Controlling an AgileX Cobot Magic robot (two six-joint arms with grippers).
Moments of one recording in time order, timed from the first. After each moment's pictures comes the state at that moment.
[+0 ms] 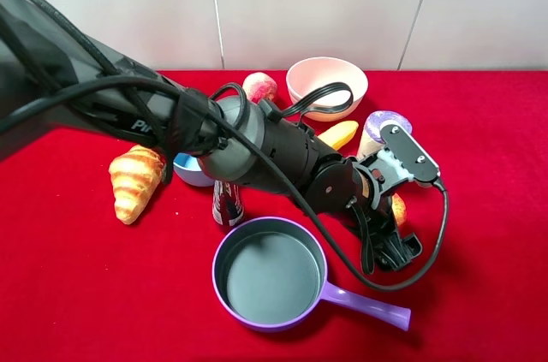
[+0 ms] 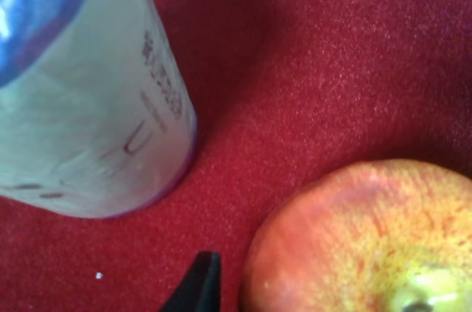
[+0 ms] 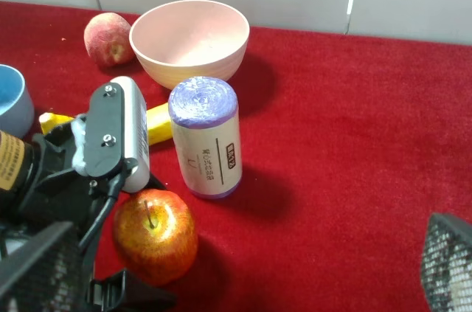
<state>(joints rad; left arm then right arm) -1.09 2.19 -1.31 -0.18 -0.03 0.28 0.22 -0.01 -0.50 0.07 1.02 -0.04</state>
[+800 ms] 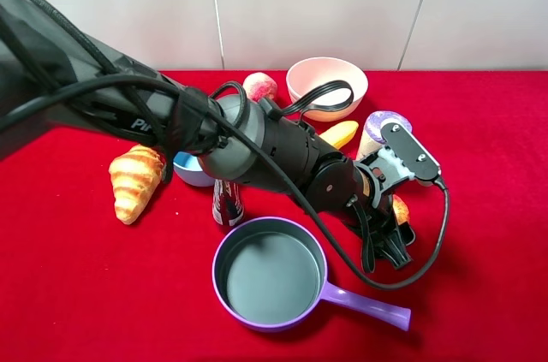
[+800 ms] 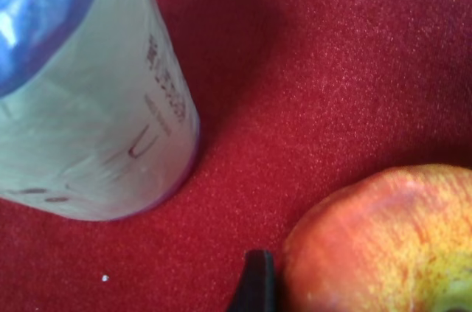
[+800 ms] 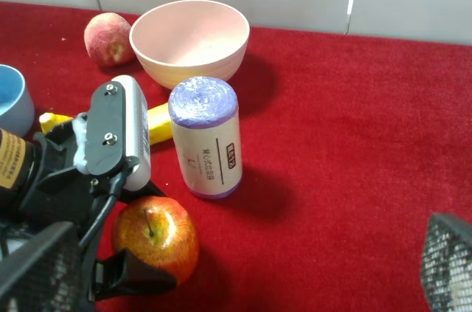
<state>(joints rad) -1.09 2.19 -1.31 -0.18 -0.02 0.28 0.22 -0.01 -0.50 0.07 1.02 -0.04</state>
